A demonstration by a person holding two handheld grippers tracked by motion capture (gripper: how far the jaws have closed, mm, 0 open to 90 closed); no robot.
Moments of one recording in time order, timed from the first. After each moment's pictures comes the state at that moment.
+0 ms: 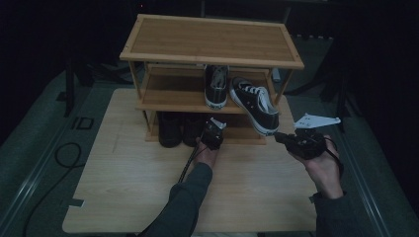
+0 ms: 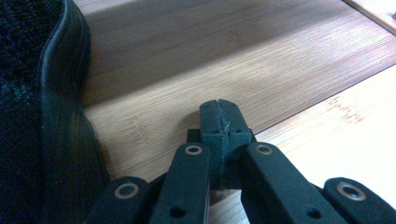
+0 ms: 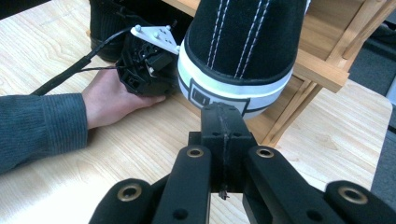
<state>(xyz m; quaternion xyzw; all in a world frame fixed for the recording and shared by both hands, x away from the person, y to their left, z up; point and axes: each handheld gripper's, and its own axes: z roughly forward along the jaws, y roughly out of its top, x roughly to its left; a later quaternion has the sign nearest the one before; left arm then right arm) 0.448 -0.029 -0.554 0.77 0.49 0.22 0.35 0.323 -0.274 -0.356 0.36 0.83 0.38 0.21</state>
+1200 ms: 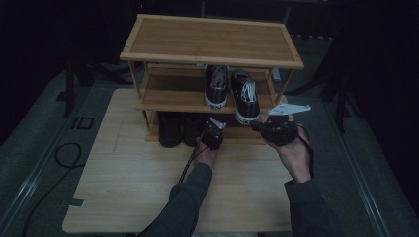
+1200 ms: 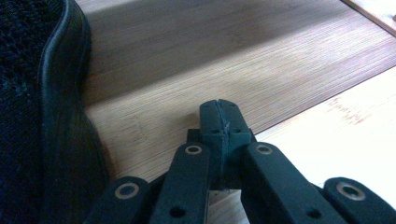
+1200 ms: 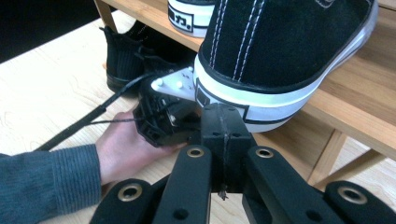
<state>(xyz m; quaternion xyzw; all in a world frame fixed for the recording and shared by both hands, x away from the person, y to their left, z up) 0.447 -0.029 -0.555 0.76 0.49 0.22 0.35 0.357 -0.219 -0.362 0.35 0.82 0.42 0.19</state>
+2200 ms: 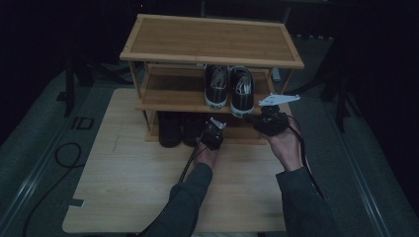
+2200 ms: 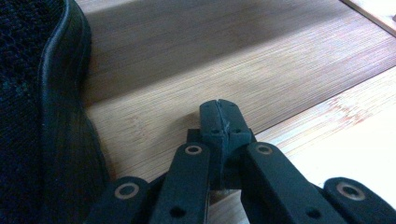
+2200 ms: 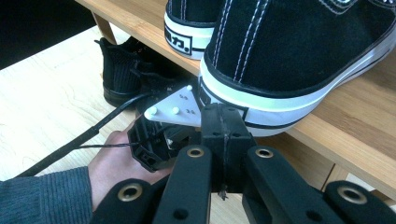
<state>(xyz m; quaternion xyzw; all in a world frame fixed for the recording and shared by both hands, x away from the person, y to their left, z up) 0.447 -0.029 -0.555 0.77 0.49 0.22 0.35 0.384 -0.201 -0.360 0.35 0.82 0.42 0.18</state>
